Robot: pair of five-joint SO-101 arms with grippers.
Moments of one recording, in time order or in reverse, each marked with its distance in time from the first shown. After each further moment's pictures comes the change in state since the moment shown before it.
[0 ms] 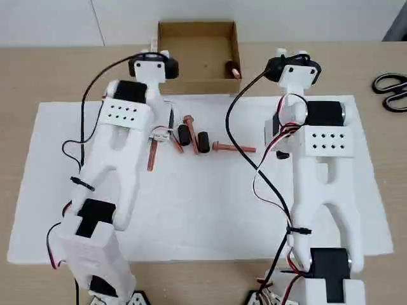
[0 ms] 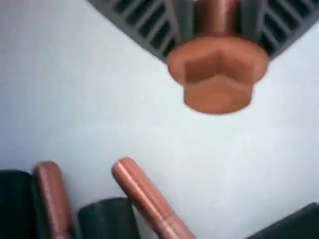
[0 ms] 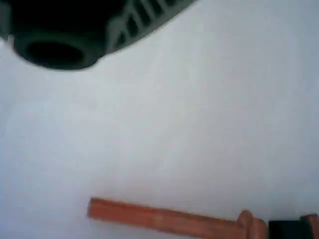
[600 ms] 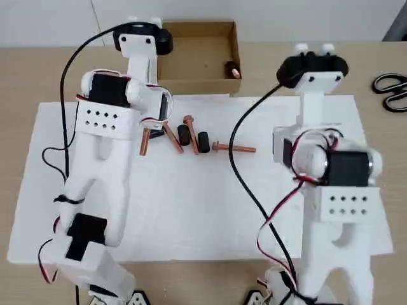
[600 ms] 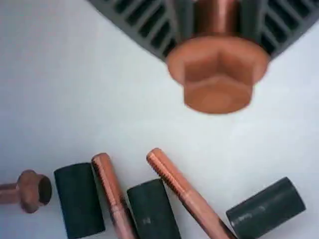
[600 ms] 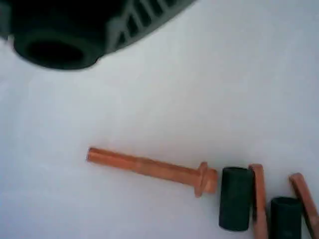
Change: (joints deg) left arm -0.2 -9.8 -7.1 6.1 -1.8; right arm -0.2 -25.2 9.7 -2.5 0.0
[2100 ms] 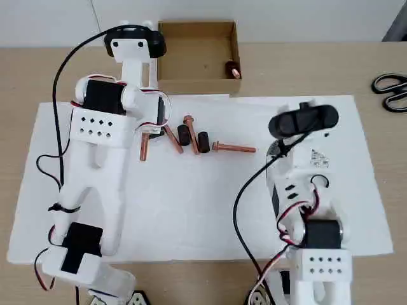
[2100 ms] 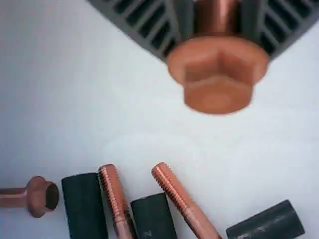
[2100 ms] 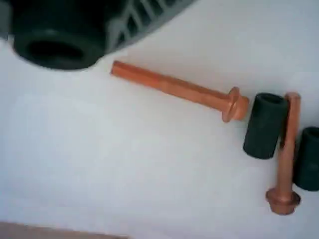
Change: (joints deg) left arm 0.0 -4.5 3.7 0.0 4.0; right arm -0.1 -32.4 49.6 -38.8 2.6
